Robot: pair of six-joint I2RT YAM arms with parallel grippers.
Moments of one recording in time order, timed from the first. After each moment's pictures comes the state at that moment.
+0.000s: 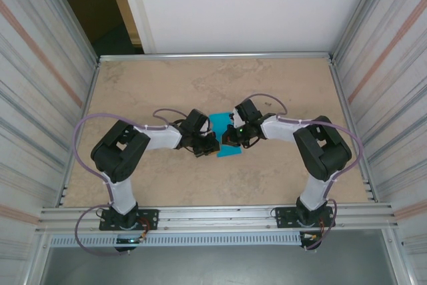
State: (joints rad) left arm -0.68 1.83 0.92 -0.10 0.47 -0.89; right arm 0.57 1.78 0.95 -0.24 -0.50 0.67
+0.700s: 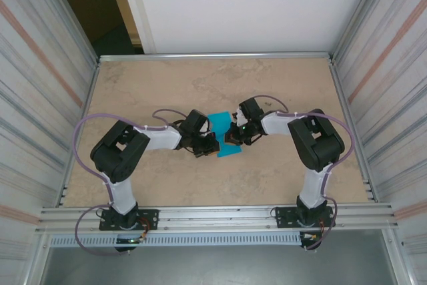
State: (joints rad) left arm -0.68 1.83 0.90 -0.09 0.47 -0.89; right arm 0.48 1.89 1.00 -0.23 -0.57 0.67
